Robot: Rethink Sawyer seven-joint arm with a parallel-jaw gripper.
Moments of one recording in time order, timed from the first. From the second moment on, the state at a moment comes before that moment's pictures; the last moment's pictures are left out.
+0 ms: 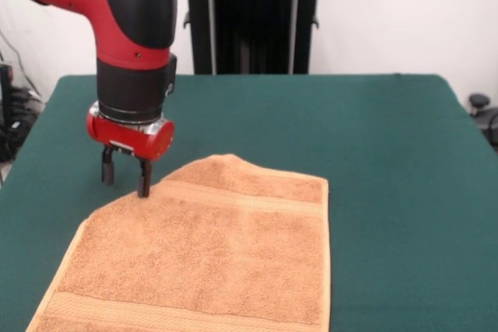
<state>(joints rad) -0.43 -0.40 -0.07 1.57 -0.07 0.20 1.74</state>
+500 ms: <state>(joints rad) -0.43 -0.37 -0.07 1.55 -0.08 0.20 1.74</state>
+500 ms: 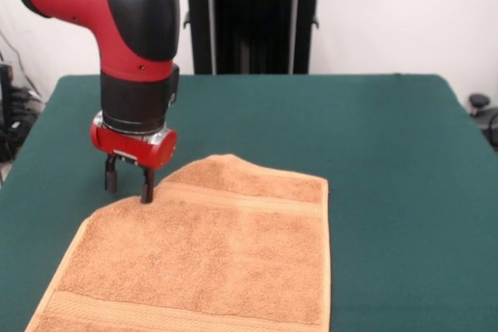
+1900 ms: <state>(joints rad) -0.42 -0.37 -0.05 1.54 -0.09 0.19 1.74</state>
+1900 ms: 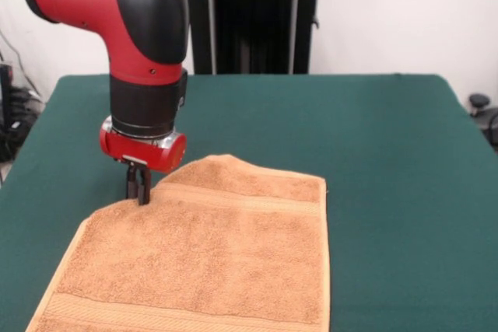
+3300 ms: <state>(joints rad) -0.36 -0.43 -0.08 1.44 -0.09 0.58 1.74</state>
